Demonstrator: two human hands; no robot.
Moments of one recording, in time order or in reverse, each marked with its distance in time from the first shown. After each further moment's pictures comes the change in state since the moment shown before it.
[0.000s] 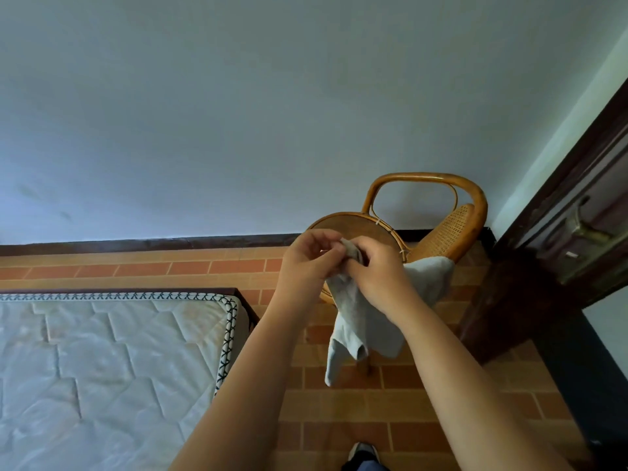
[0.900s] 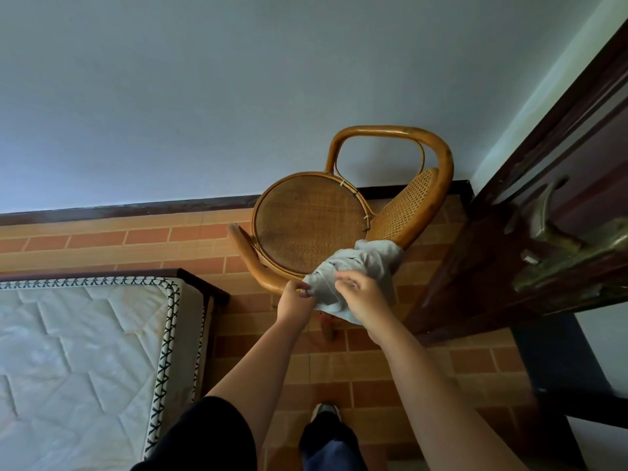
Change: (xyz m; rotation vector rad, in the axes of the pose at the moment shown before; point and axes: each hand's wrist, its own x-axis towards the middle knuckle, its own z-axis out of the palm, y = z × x) left_hand 0.101 -0.215 0.083 0.628 0.152 -0.616; right_hand 0.064 0.185 -0.062 0.198 -0.086 0.551
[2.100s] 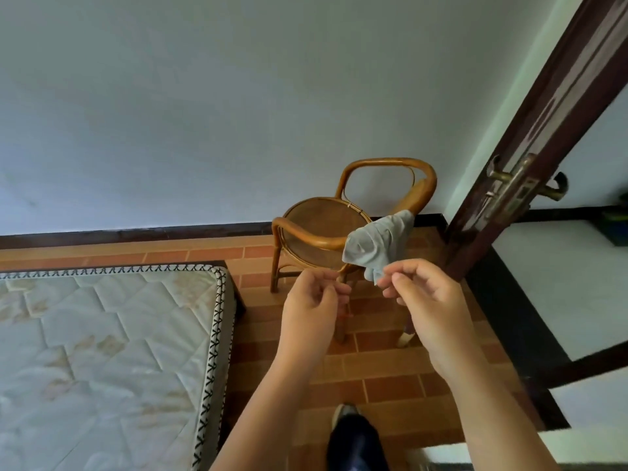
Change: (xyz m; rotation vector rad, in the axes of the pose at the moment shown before) left_hand -0.312 -0.106 -0.180 -0.399 -0.045 0.596; right_hand -0.341 0.002 0.107 0.094 0.322 -0.569
